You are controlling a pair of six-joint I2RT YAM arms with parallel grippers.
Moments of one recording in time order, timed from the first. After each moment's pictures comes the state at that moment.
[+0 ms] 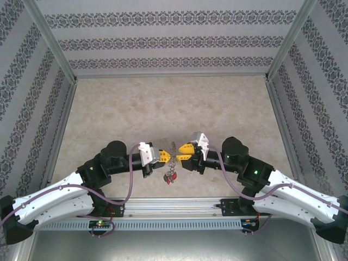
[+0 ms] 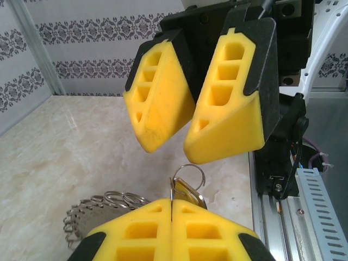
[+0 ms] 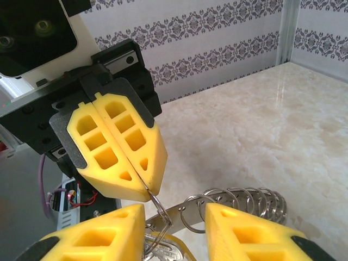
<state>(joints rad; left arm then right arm) -0.94 0.75 0.63 -0.08 0.32 0.19 0.98 0.72 0.66 -0.14 -0.28 0.13</state>
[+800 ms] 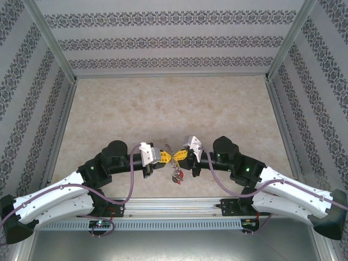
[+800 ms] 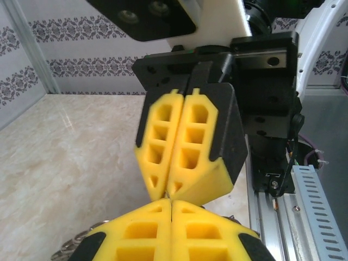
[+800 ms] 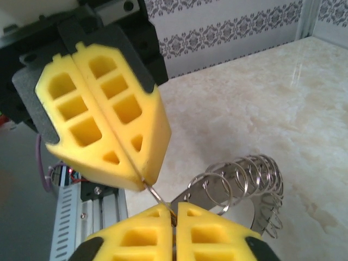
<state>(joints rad) -0.94 0.76 0.63 -0.08 0.33 0.19 0.98 0.81 0.65 -0.13 -0.34 0.07</state>
